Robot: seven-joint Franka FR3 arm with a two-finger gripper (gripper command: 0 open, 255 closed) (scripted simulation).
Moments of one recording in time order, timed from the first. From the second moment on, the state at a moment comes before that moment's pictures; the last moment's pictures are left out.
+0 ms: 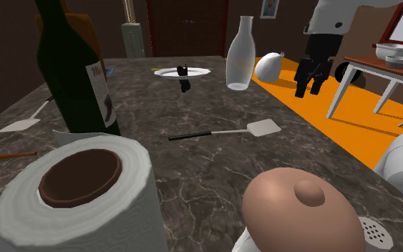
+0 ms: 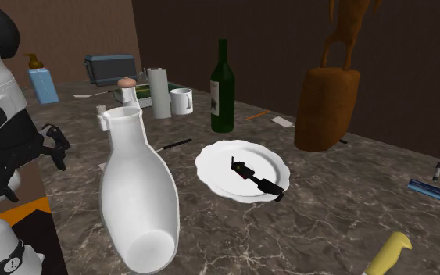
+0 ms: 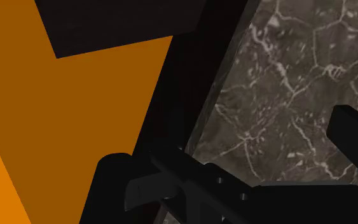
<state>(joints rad) 0.01 -0.79 -0.03 -2.36 0.12 1.49 0.13</state>
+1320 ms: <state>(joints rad) -0.02 -0.26 0.25 -1.92 0.07 1.78 0.57</state>
